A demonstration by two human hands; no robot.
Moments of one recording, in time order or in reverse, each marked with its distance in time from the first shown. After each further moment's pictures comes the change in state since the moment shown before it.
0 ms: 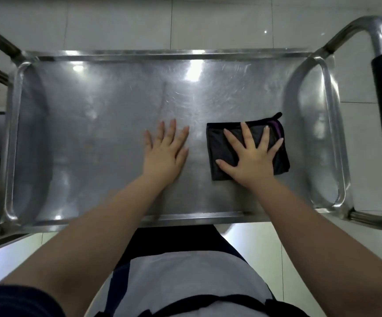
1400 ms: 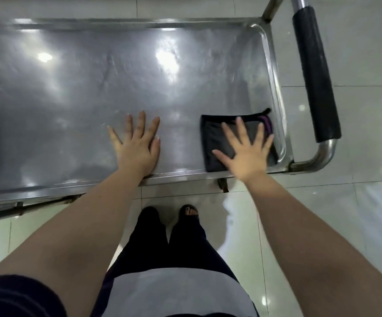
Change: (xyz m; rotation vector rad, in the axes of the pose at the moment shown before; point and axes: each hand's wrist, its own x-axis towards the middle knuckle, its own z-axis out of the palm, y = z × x) left_hand -0.060 0.059 0.053 0.079 0.061 -0.109; right_hand -0.102 0.101 0.032 0.044 -0.056 0.138
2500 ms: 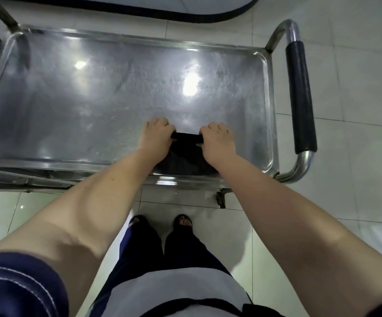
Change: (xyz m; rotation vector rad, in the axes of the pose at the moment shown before) left_hand -0.011 0.064 -0.045 0.012 0.117 0.153; right_hand 0.002 -0.056 -0.066 -0.005 0.101 -0.381
